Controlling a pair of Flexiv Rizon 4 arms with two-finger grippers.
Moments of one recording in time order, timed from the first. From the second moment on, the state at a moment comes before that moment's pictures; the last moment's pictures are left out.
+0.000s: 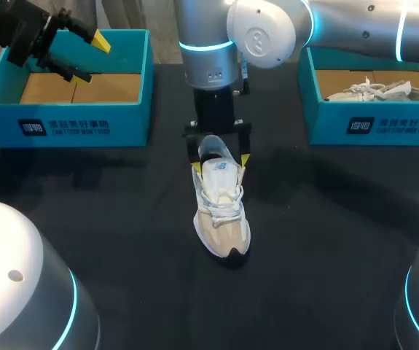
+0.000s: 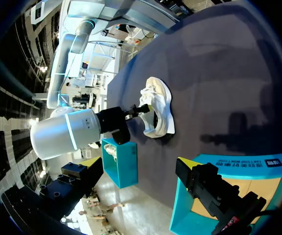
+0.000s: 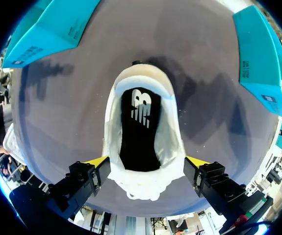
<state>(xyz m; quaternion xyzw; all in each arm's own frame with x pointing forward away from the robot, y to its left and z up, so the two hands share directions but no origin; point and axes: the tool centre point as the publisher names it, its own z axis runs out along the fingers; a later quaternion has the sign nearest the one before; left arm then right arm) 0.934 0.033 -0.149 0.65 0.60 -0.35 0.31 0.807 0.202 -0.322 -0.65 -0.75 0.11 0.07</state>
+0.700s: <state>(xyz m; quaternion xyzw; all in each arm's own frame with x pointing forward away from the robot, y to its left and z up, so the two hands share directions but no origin) 0.934 0.033 -0.149 0.65 0.60 -0.35 0.31 0.760 0.208 -0.266 -0.66 -0.75 0.09 0.06</state>
